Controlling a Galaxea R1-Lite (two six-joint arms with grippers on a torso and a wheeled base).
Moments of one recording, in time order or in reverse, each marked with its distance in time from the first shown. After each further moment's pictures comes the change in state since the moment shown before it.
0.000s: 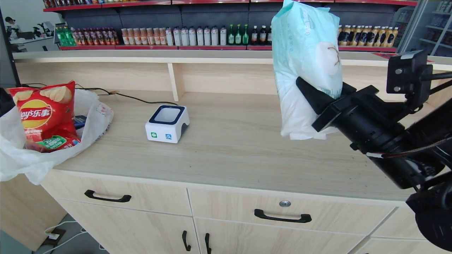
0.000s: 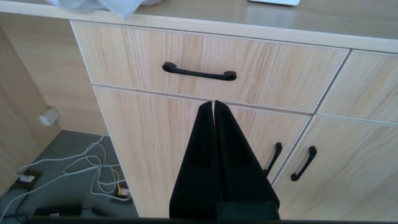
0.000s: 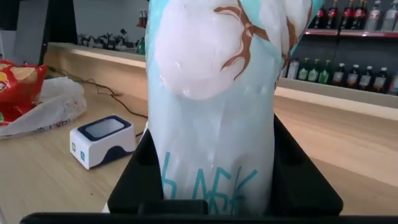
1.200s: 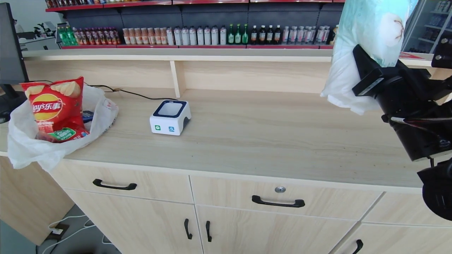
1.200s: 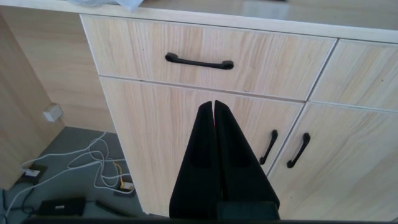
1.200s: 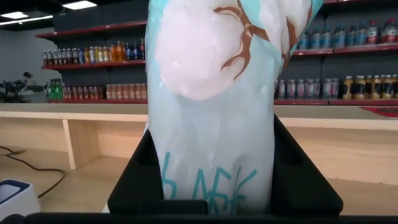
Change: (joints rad) left arm 0.000 0.000 0.000 0.000 -0.001 0.003; right arm -0.192 0.001 -0.051 -0.099 -0.182 0.046
